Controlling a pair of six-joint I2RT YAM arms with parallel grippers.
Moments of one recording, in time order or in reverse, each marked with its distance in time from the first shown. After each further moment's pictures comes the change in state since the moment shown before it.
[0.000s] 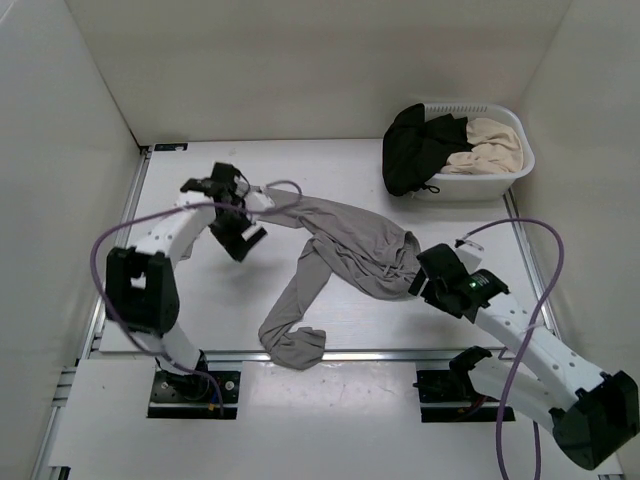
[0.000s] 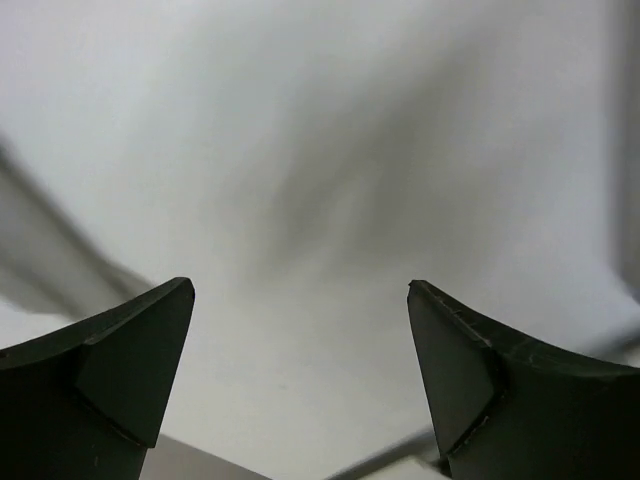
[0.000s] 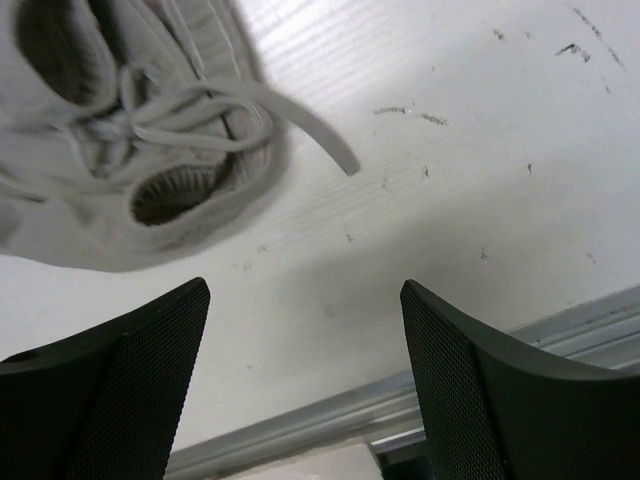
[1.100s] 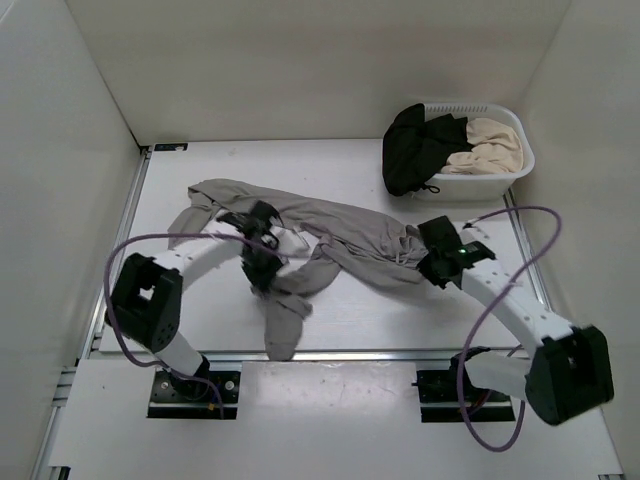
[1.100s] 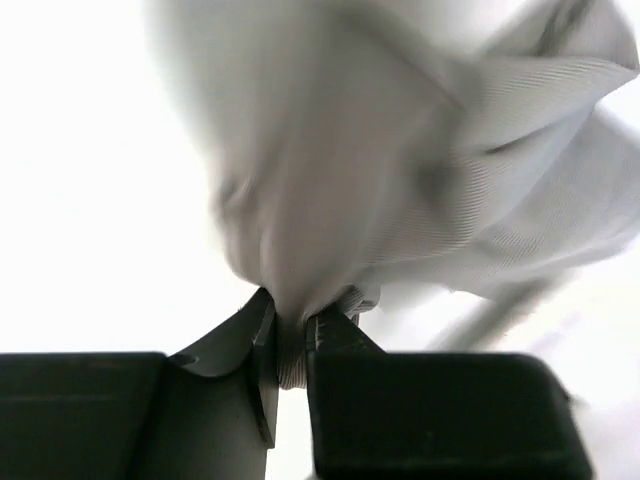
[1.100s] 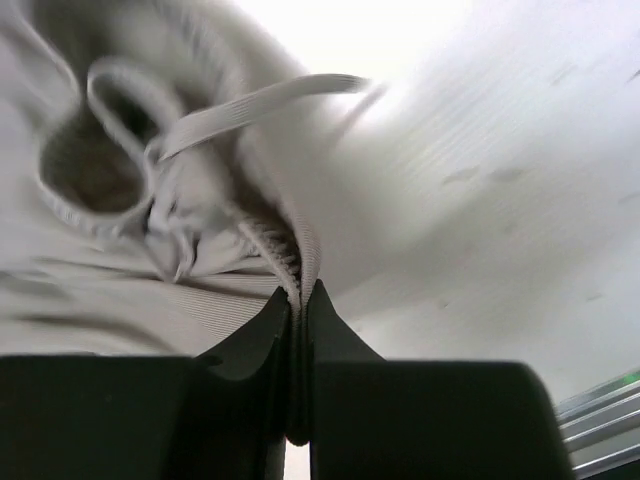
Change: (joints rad) left arm -0.411 -0.120 -0.384 0.068 0.142 -0.161; right arm -0.119 0.309 0.103 0.165 -0.047 0.191
